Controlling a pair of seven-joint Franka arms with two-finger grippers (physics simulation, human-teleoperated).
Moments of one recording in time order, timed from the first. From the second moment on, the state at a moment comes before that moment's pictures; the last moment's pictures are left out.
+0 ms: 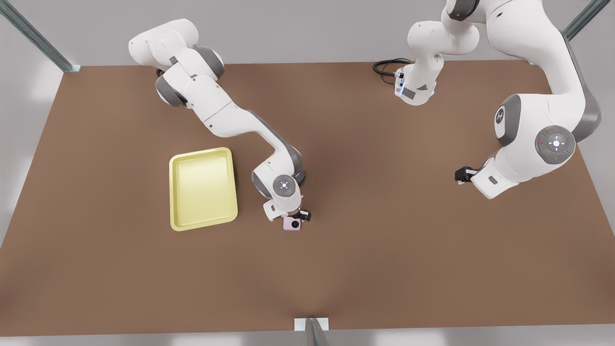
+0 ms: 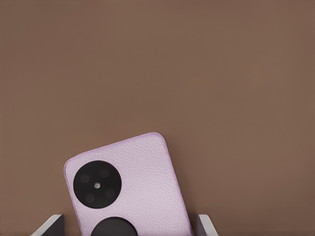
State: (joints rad) left arm -0.14 0.27 0.04 -1.43 0.07 1.55 0.07; right arm 0.53 0.98 0.18 -1.26 -0.18 2.27 1.10
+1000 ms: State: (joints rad) left arm -0.13 0.28 0.05 -1.43 0.07 1.56 0.08; right arm 0.53 0.99 0.18 -1.27 -0.18 2.29 1.11
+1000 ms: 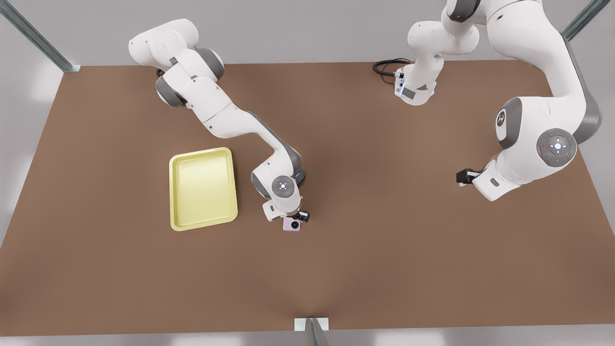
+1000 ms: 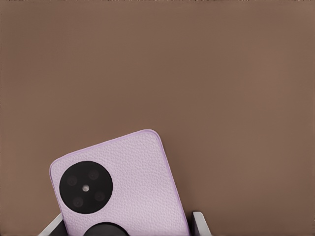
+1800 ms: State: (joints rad) left arm -0.13 0.28 0.05 -1.43 0.06 1.56 0.08; right arm 0.08 0.37 0.19 -2.22 -0.16 2.38 0.74
